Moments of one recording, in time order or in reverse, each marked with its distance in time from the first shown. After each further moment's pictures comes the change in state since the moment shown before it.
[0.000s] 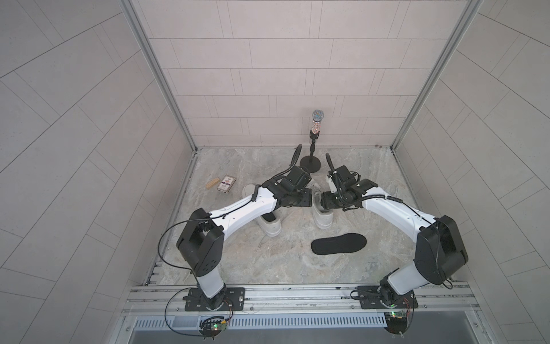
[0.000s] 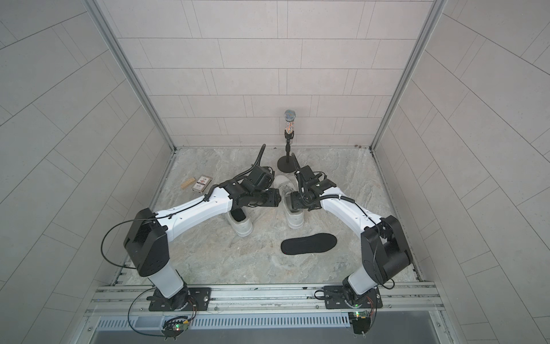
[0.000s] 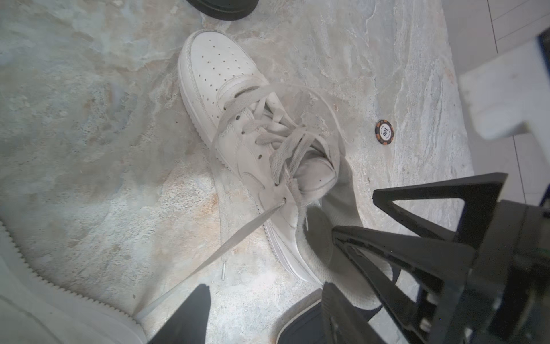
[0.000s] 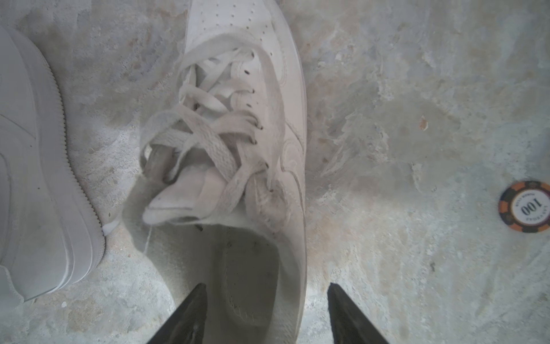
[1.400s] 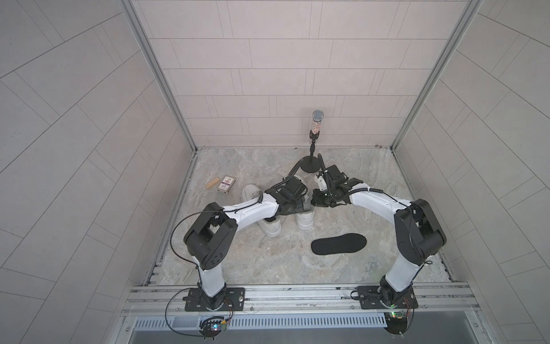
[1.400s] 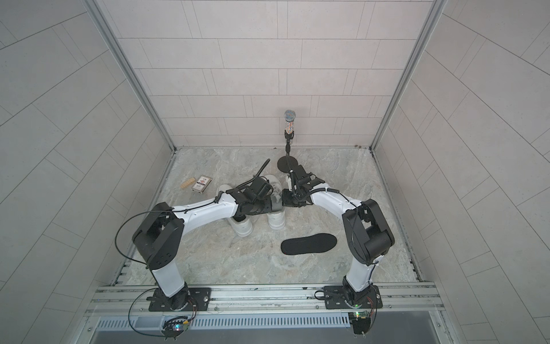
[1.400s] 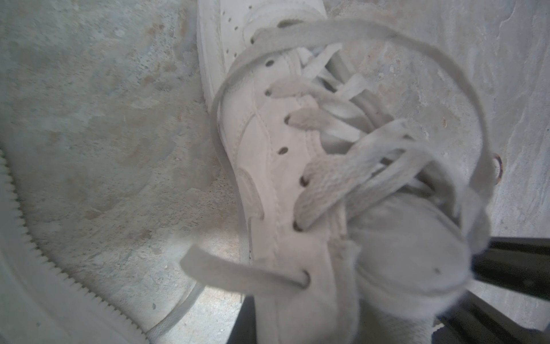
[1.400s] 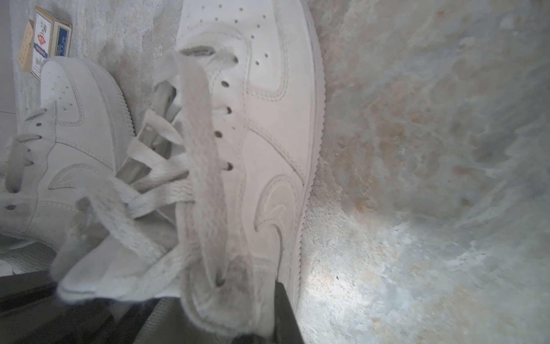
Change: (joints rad) left arm 0.038 0.065 -0.172 0.099 -0.112 -0.148; right arm -0.007 0.180 0.043 0.165 -0.231 0.129
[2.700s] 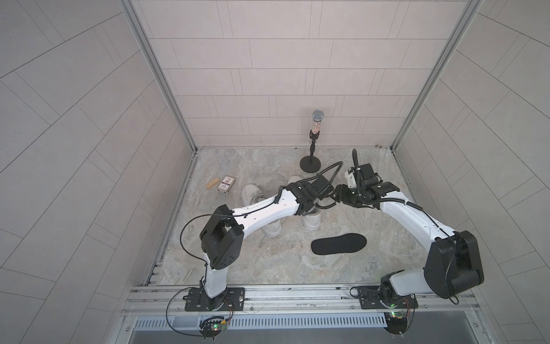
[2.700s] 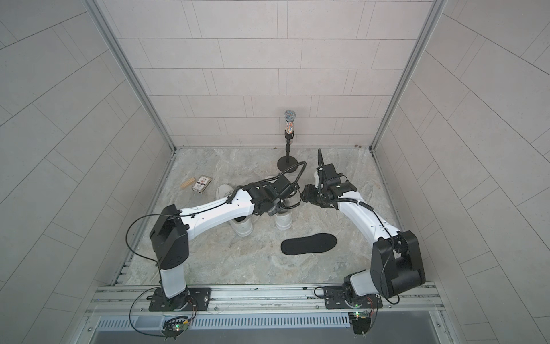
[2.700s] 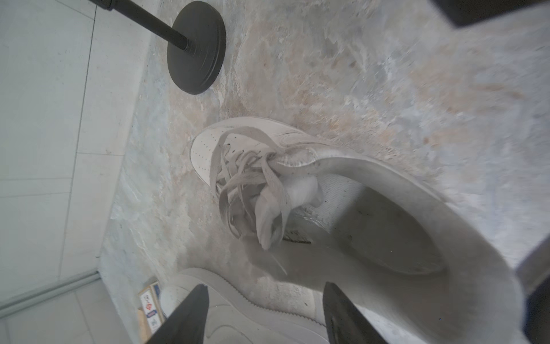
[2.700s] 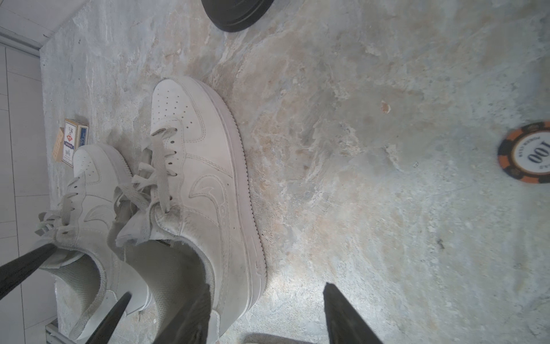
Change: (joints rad) left arm -0.192 0.127 0.386 -0.328 -0.416 1.073; right arm -0.190 -0.331 -0.140 -0.097 0.017 0.071
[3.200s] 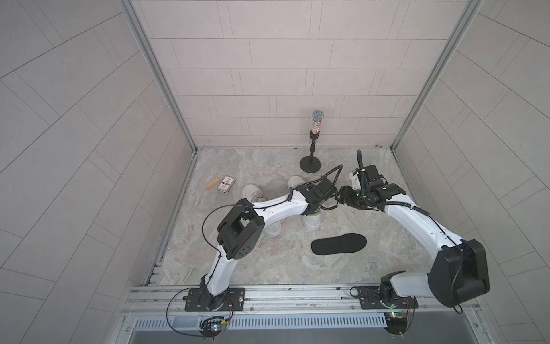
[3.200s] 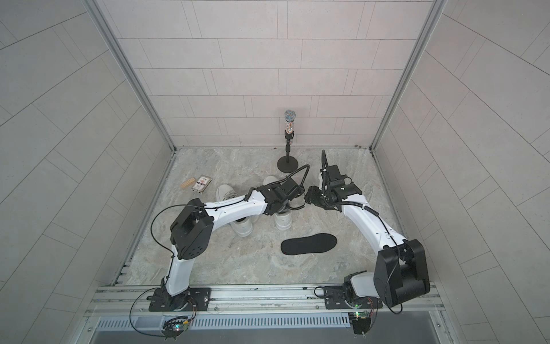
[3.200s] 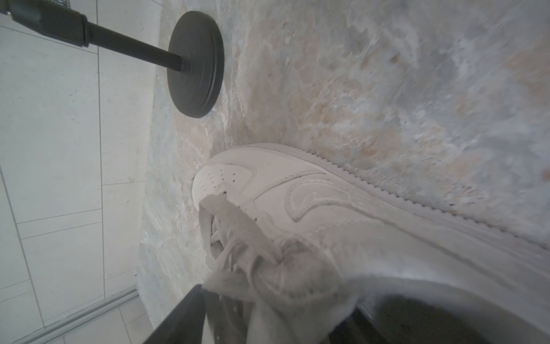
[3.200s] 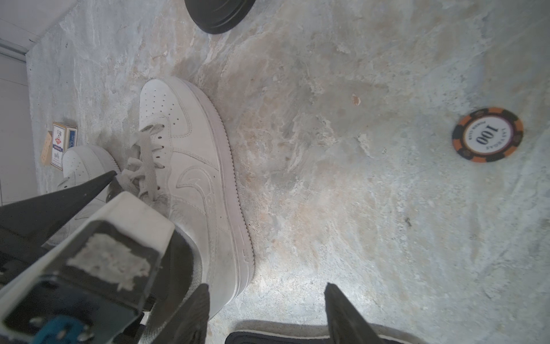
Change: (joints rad) left arm 0.011 0.154 0.047 0.156 -0.046 0.142; right arm -0.015 -0.059 -0.018 -0.068 0.031 -0.006
